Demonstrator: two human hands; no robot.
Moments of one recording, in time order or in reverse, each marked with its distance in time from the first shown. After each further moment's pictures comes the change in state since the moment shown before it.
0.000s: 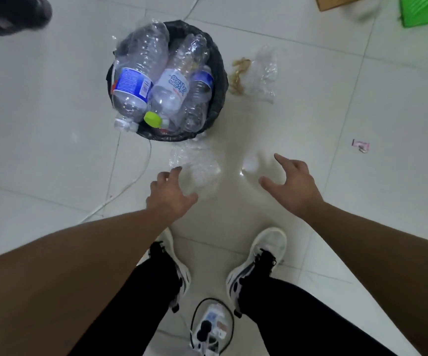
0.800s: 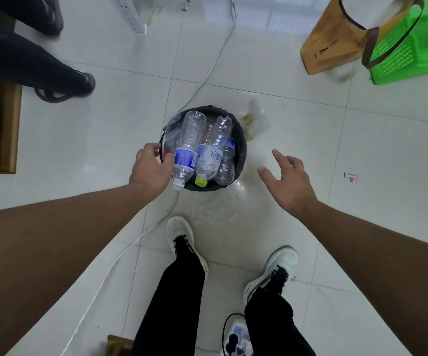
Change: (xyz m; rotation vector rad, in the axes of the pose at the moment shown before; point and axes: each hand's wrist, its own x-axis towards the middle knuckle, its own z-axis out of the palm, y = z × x) left_hand 0.017 0.015 -0.269 -0.396 0.266 0.103; right_hand -0.032 -0.184 -0.072 0.087 0.129 -0.011
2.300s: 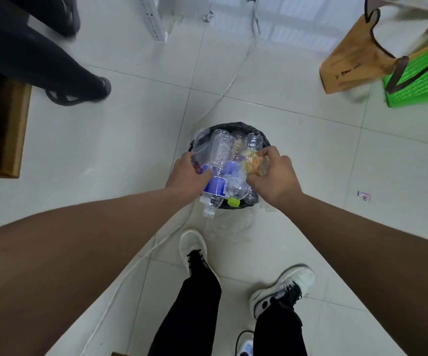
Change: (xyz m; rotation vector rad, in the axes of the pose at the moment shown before) left_hand 0.045 -0.003 -0.008 -0.113 -0.229 0.039; right_hand 0.029 -0.134 0.055 0.017 0.032 -0.071
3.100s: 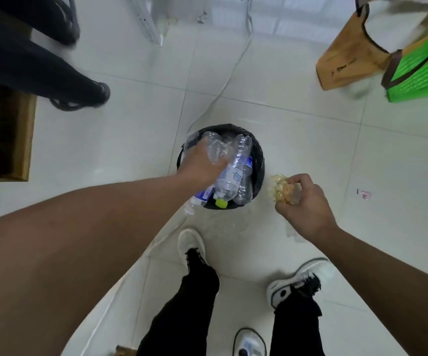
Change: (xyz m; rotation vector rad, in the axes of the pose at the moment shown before) left_hand 0.016 0.063 0.037 0.236 -0.056 0.030; right_hand -0.042 0.094 -0.061 0.110 -0.008 0.049
